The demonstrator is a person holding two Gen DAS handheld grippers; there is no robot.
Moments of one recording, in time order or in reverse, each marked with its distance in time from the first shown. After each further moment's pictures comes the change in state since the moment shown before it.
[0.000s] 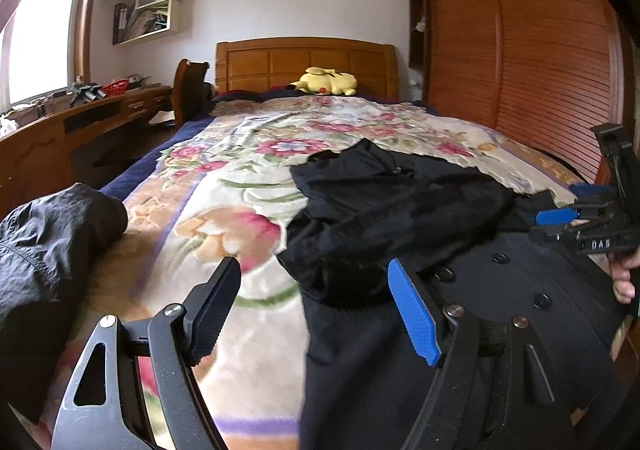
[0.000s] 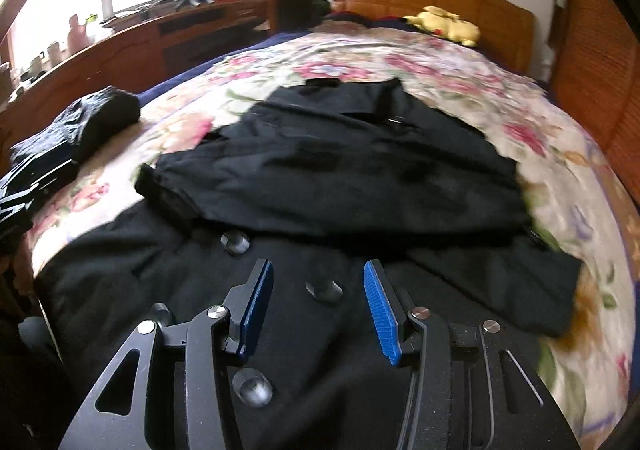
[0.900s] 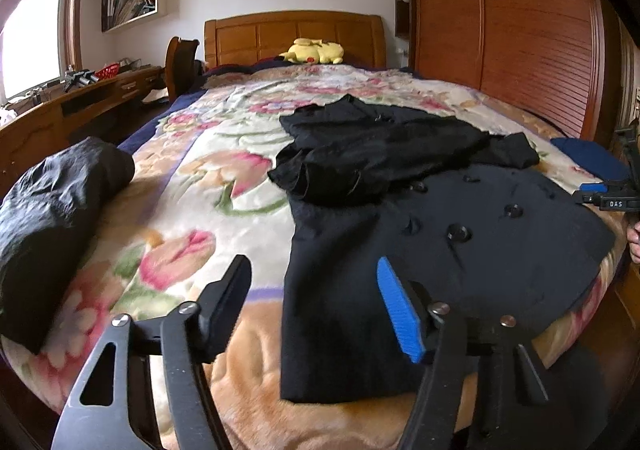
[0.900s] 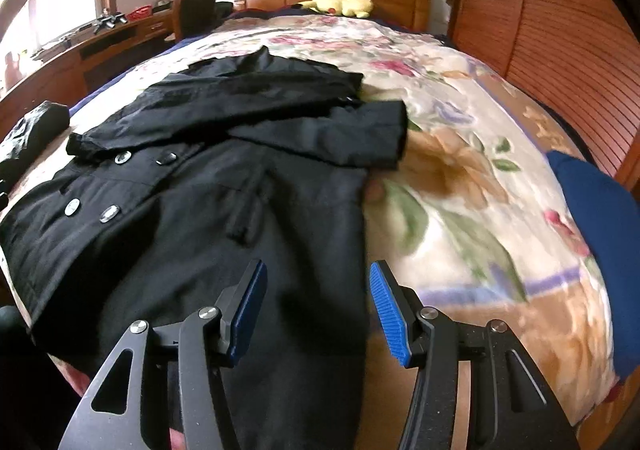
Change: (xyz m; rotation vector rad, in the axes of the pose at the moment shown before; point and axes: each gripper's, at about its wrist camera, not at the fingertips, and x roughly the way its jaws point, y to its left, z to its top) left arm -0.044 -0.006 -0.059 0.038 0.111 -0.014; right arm -0.095 -0.073 -0.122 0.199 0.020 -0.221
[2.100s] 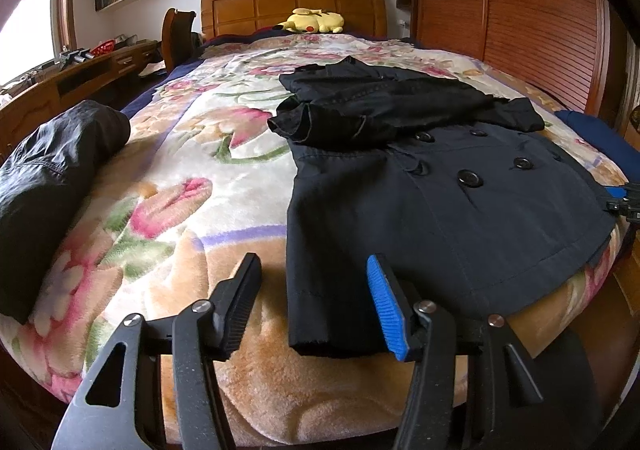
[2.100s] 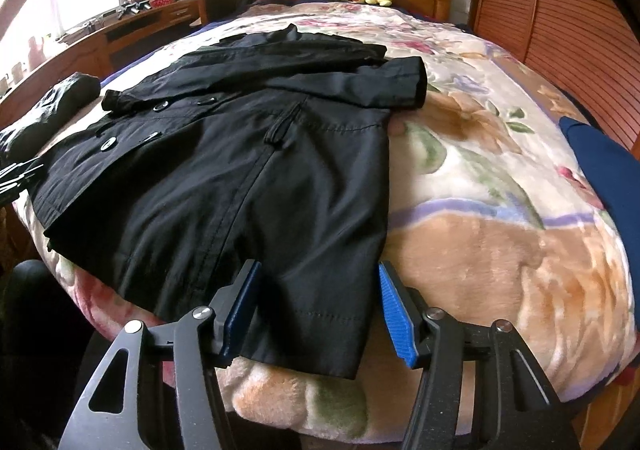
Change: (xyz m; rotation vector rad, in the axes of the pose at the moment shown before) left arm 0.009 0.001 -0.029 0.006 0.103 -0.007; right arm -0.028 -0.003 -0.054 -0.032 0.033 0.094
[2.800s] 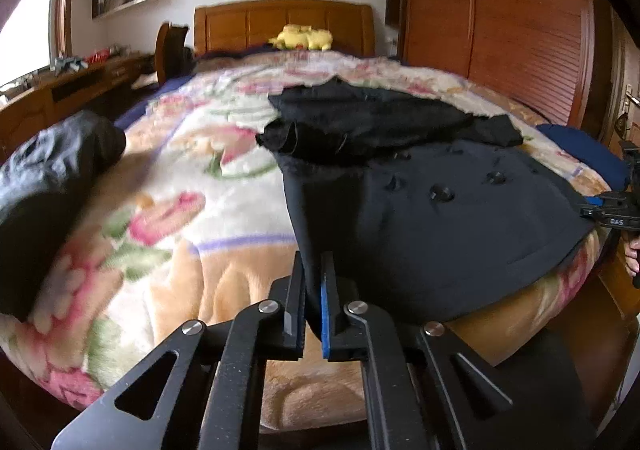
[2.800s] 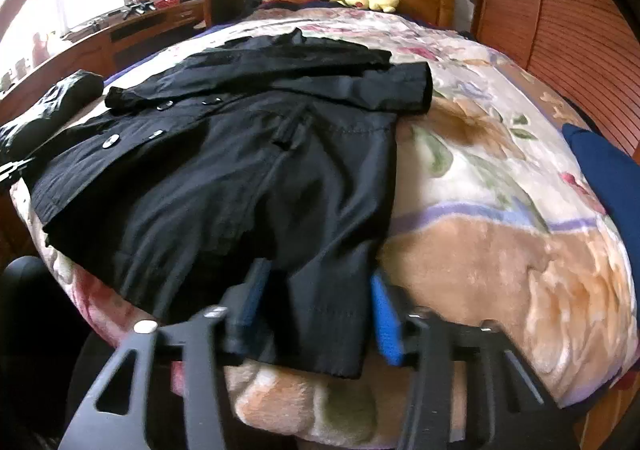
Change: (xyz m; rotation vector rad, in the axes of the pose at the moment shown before) left arm -0.030 -0.004 0.000 -0.004 -0.086 -0.051; right arm 0.002 0.008 -0.001 -0.029 -0.027 0.000
